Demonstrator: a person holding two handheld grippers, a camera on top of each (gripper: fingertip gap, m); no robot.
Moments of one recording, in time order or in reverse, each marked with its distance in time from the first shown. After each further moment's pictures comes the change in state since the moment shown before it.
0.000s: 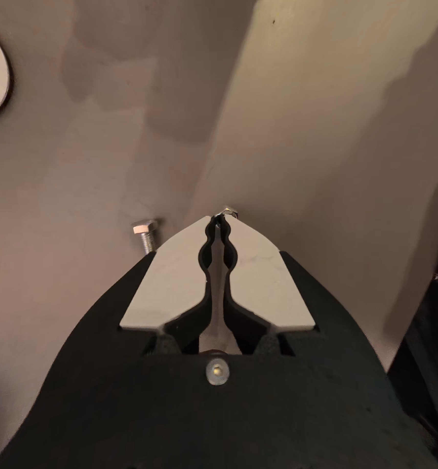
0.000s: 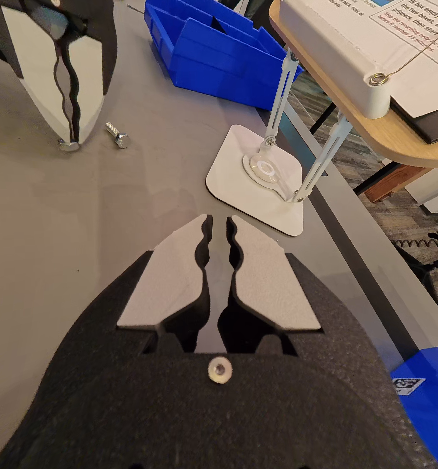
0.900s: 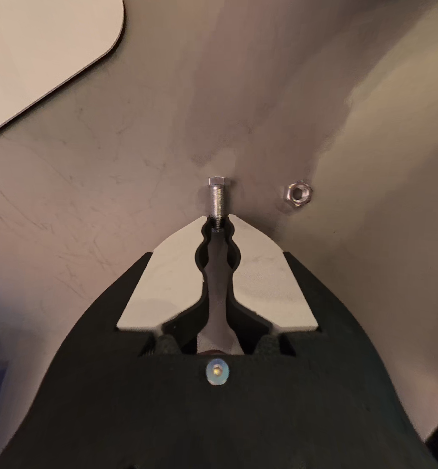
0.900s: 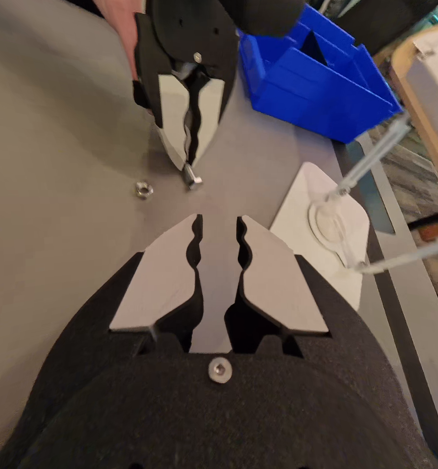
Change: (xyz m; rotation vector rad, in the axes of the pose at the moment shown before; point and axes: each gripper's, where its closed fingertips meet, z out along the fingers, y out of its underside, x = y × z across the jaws) left arm -0.047 0.025 -0.013 0.033 -0.195 -0.083; right arm -0.074 -0.053 0.048 -0.058 -0.235 -0.141
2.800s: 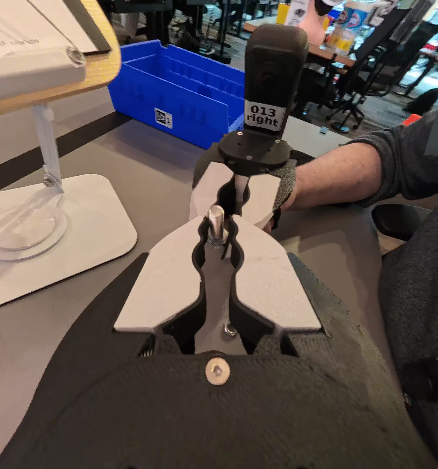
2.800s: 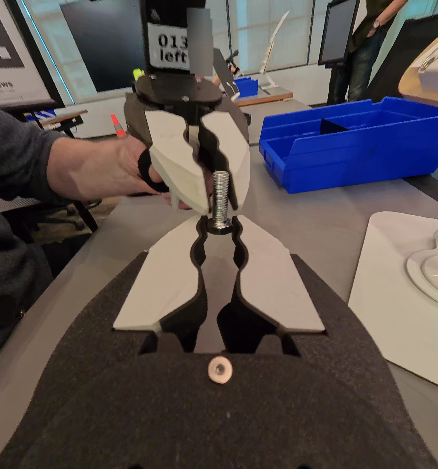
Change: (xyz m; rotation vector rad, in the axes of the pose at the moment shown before) left arm 0.020 -0.120 -0.086 0.760 0.214 -0.100; right arm 0.010 -0.058 0.021 0.490 -0.241 0.498
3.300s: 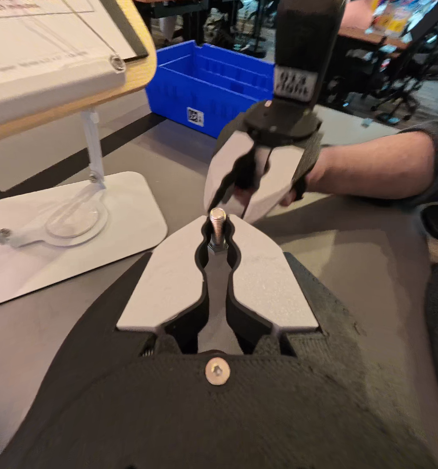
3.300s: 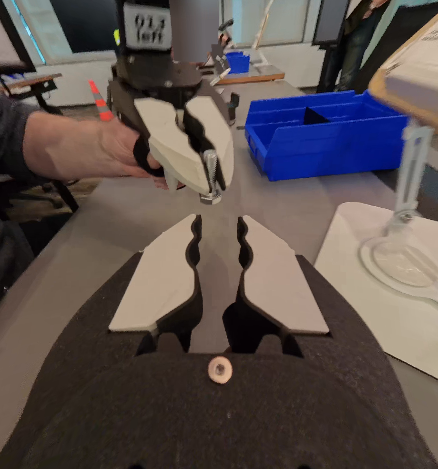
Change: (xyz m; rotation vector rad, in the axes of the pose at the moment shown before) left arm -0.019 0.001 -0.005 -0.014 -0.148 0.048; right arm 0.020 -0.003 -0.023 -0.081 0.048 -0.057
